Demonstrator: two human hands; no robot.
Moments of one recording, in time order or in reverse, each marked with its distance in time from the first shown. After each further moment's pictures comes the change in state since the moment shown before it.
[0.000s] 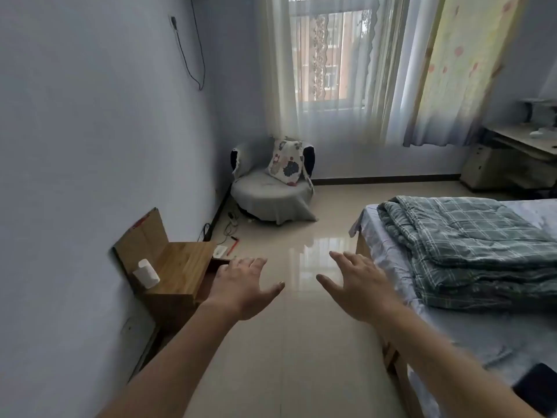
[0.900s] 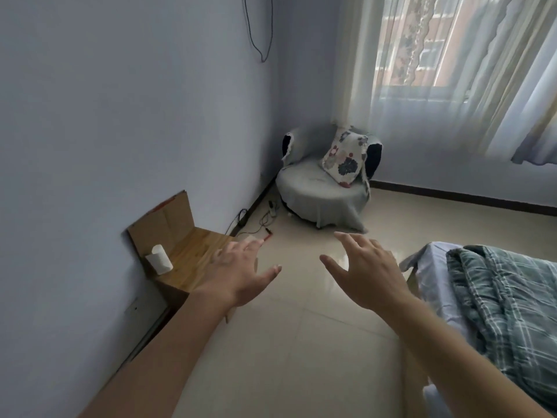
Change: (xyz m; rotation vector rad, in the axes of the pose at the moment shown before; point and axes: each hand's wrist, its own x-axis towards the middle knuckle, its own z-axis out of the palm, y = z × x) left_hand 0.249 -0.004 -0.012 -0.075 0.070 -0.298; right_hand 0.319 0.055 -0.005 0.002 0.032 -0.350
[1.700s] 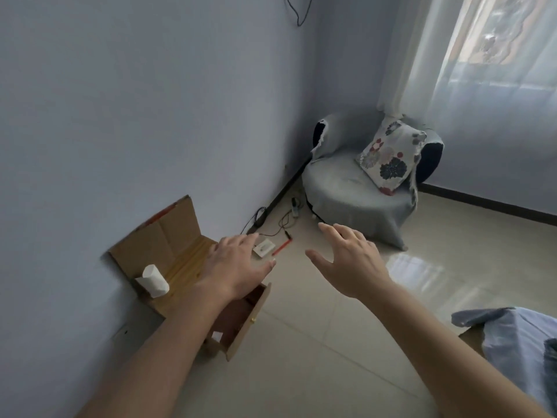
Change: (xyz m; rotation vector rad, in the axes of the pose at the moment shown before) left_hand 0.319 -0.103 0.029 -0.006 -0.038 -0.180; right_hand 0.358 -0.001 0.120 0.077 -0.129 -0.130
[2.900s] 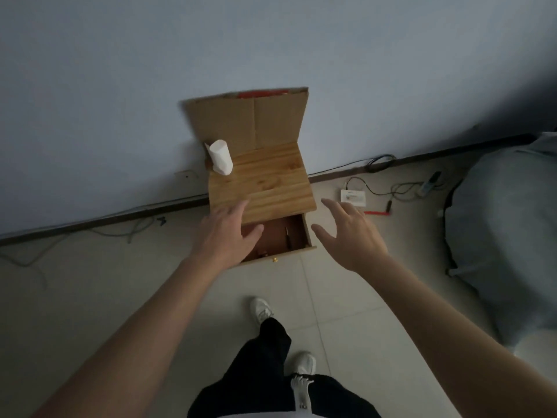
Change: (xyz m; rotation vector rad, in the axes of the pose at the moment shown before) left_hand 0.134 -0.084 0.146 -0.257 0.028 -0.913; right_hand 0.316 -0.009 0.220 0.032 -0.578 -0.702
